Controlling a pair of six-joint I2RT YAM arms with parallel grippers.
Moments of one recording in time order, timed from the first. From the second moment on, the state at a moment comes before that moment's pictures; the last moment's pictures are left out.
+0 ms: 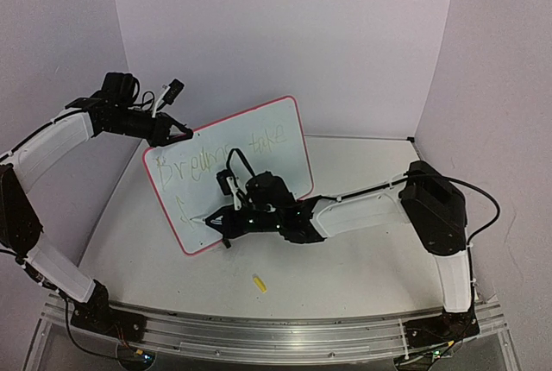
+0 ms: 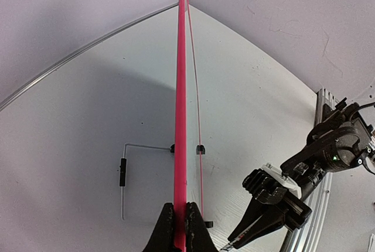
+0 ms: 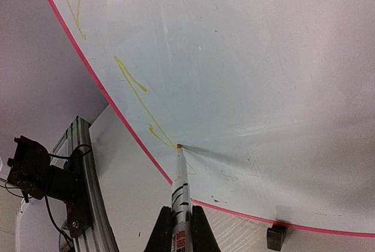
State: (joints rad) left arm -0.24 1.48 1.39 -0.62 0.80 0.26; right arm 1.09 2.14 1.43 0.32 -0.19 0.55
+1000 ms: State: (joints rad) left arm -0.25 1.48 1.39 -0.61 0.79 0.26; right arm 1.07 2.02 1.36 0.33 -0.16 0.54
